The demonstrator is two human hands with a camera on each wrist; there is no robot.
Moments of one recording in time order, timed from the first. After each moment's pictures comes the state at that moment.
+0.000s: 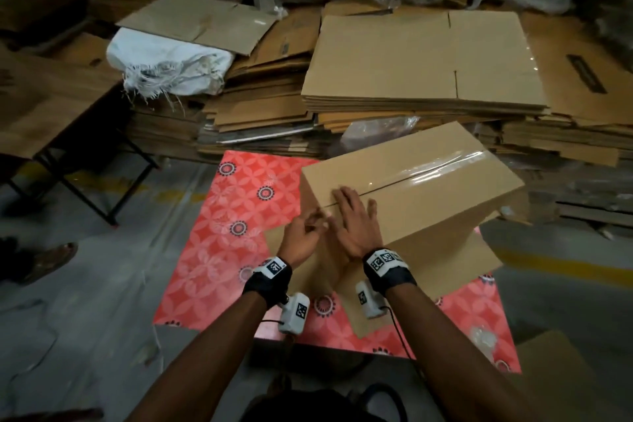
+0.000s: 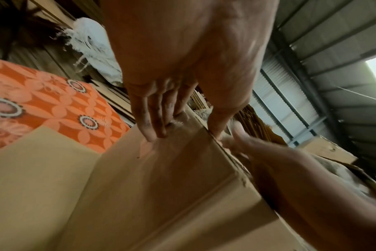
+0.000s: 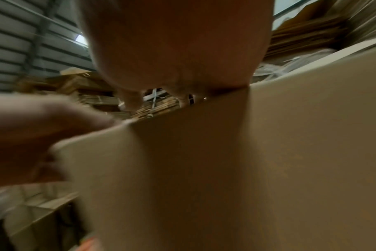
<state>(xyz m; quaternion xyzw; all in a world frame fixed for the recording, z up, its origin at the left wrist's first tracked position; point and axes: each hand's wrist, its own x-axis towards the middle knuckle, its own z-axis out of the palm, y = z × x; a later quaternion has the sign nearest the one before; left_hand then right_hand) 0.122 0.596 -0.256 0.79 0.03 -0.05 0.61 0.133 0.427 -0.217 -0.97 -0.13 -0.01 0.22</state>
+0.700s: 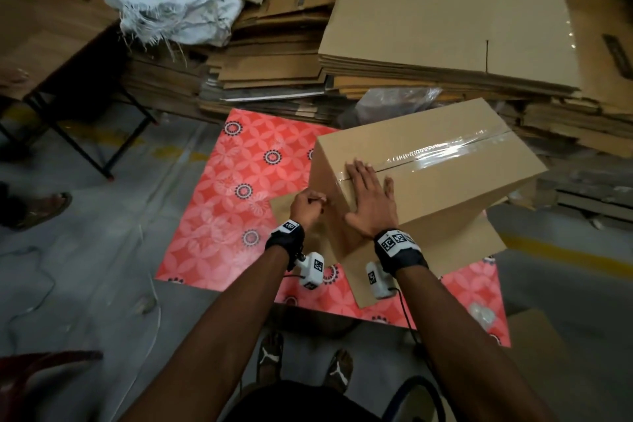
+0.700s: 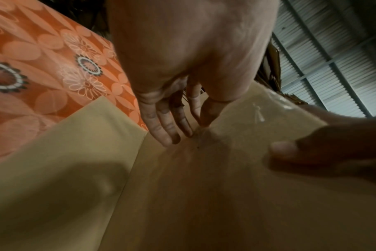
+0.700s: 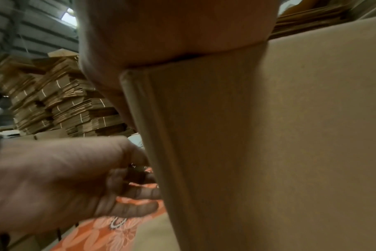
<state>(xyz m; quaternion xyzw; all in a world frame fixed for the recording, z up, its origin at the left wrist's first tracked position) 0.140 0.595 -0.309 0.72 0.21 -0.10 0.66 0.121 0.432 -0.213 -0.98 -0.13 0.06 0.12</state>
